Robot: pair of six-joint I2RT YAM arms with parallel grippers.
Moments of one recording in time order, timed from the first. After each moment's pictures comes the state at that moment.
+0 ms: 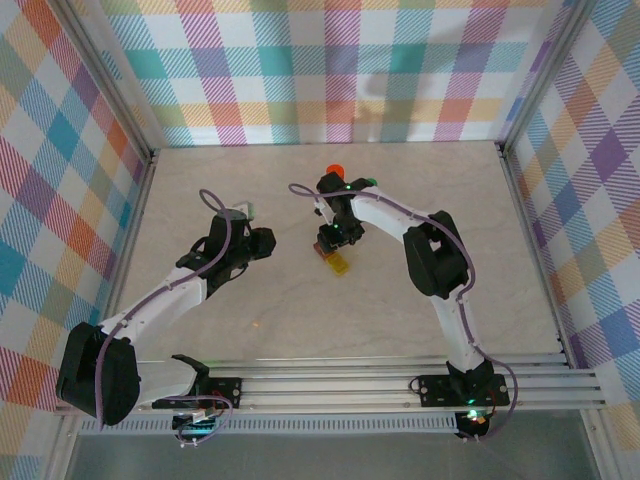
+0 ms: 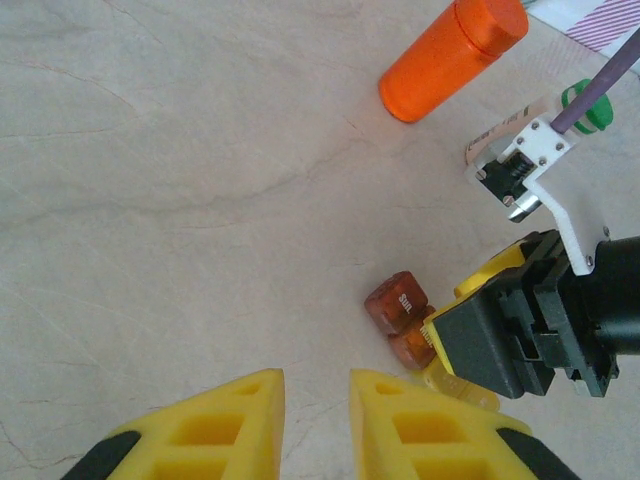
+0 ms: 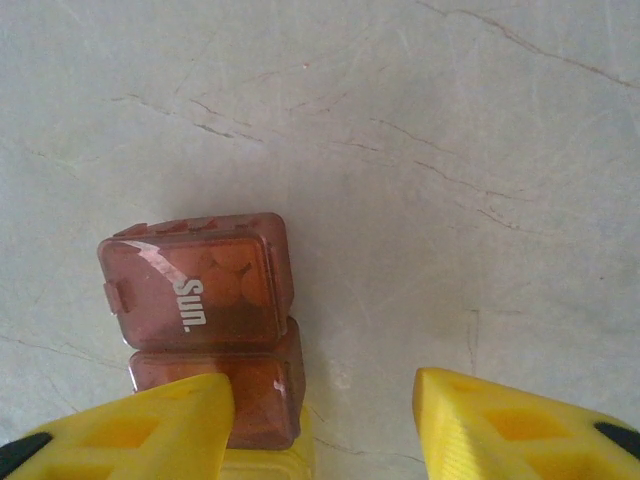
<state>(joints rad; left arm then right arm) -0.40 1.22 0.76 -0.19 0.03 -0.60 0.62 2.23 1.82 -0.98 -0.10 0.07</state>
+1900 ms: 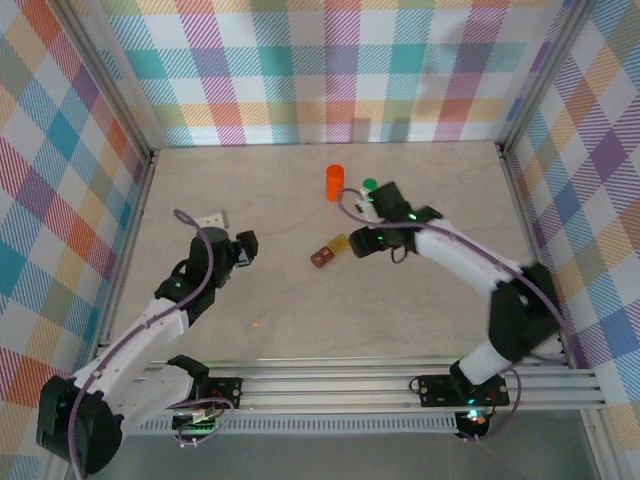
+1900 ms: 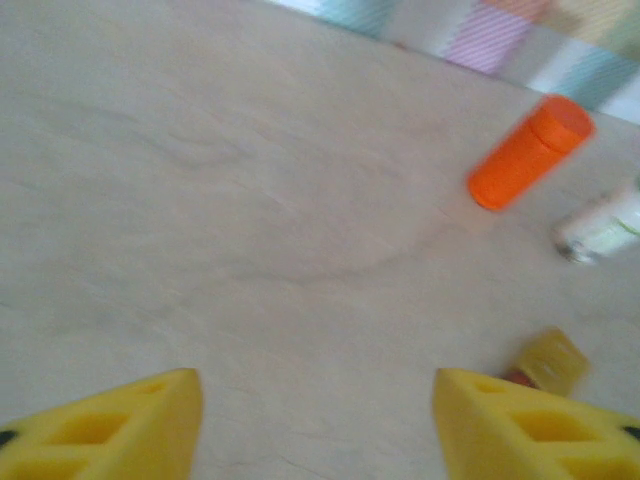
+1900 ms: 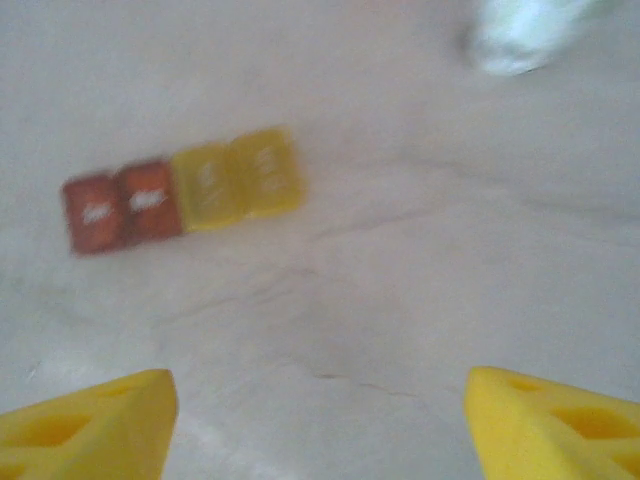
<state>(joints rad) -0.40 0.93 0.61 -0.20 -0.30 -0.49 0.53 1.50 1.12 -0.58 0.05 0.07</state>
